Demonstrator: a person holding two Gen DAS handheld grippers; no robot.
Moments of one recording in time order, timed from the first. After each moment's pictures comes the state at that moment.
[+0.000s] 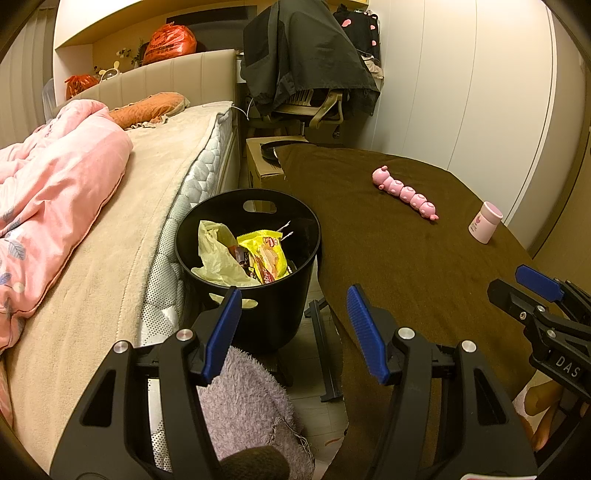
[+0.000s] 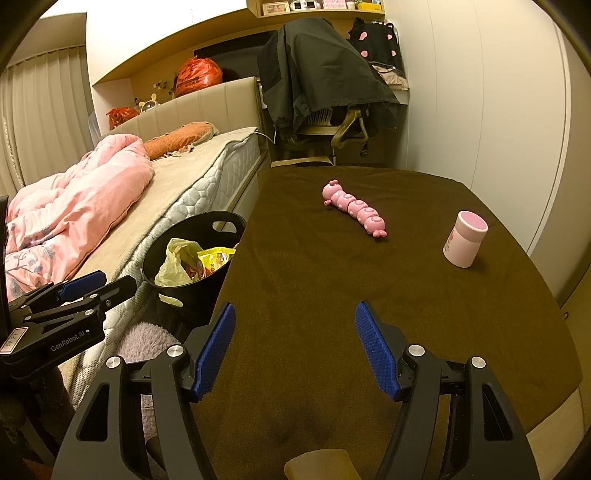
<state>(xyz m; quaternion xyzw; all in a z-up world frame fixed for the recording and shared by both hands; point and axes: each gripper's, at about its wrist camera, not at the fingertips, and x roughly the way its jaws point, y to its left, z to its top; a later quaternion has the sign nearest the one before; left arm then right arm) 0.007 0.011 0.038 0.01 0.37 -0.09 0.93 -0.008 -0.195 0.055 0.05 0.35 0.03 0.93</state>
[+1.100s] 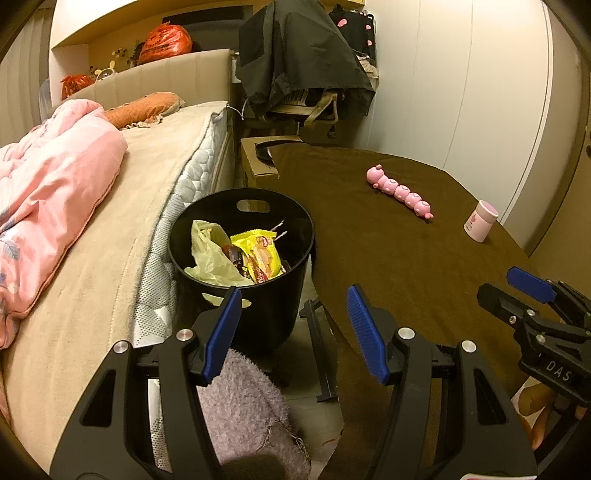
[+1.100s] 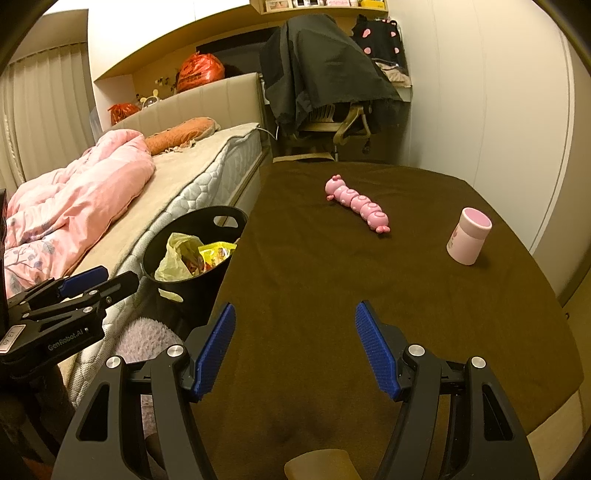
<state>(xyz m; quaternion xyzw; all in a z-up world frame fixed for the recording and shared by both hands) 0.010 0.011 0.039 0.02 0.37 -0.11 0.92 -0.006 -0.187 0.049 0.04 0.36 0.03 0.93</state>
